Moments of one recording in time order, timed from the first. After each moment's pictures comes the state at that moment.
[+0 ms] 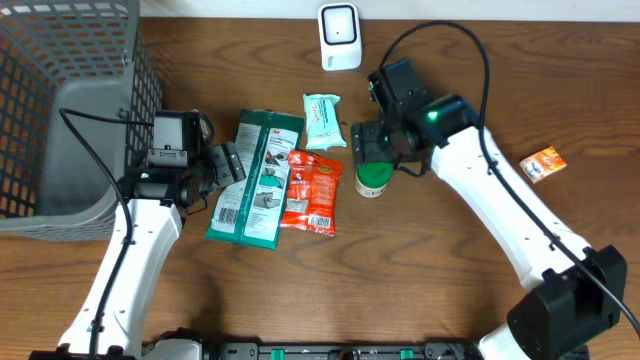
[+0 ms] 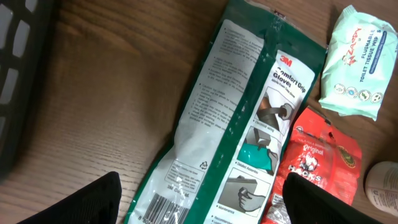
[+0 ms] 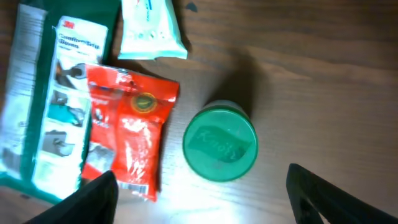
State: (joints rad) left arm -0.07 1.34 0.97 -0.66 0.05 -0.39; right arm 0.49 1.72 1.56 -1.03 -0.02 0.42
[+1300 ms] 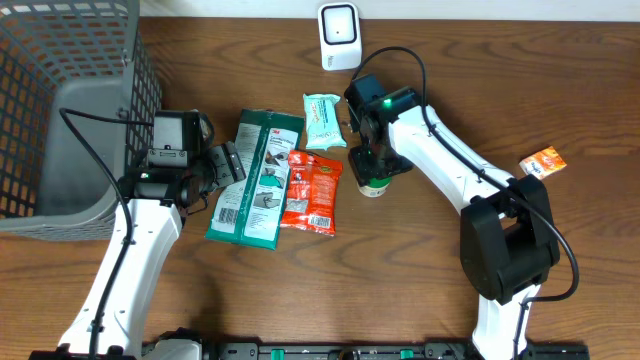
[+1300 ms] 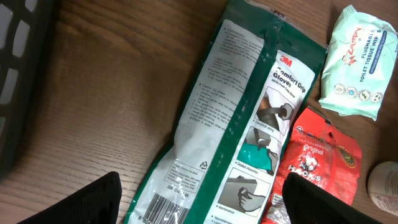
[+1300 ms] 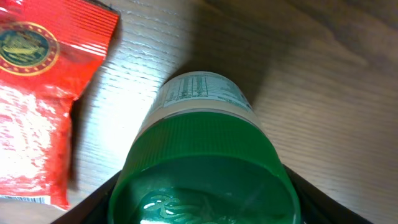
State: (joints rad) left arm -0.07 1.34 0.97 -0.67 0.05 -0.39; right arm 0.49 2.04 1.60 -1.11 0.02 0.17
